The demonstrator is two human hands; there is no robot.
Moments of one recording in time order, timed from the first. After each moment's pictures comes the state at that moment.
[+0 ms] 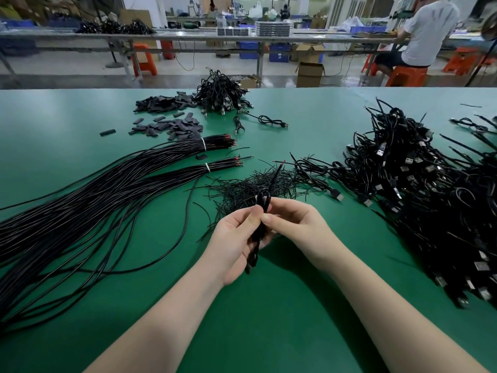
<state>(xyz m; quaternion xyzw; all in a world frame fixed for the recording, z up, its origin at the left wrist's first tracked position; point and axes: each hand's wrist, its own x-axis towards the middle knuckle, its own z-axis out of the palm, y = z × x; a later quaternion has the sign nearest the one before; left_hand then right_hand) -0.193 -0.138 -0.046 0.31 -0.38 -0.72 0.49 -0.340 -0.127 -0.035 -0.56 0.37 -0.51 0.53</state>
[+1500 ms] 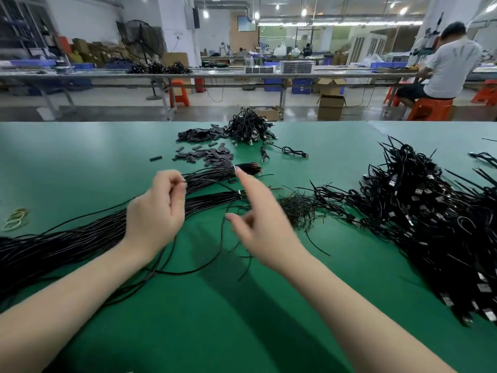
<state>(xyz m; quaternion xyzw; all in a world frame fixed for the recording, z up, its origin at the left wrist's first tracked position) -0.036 -0.133 0.041 0.50 -0.72 0.11 0.46 -0.241 -0.107 0.038 -0.77 0.46 -0.41 0.16</state>
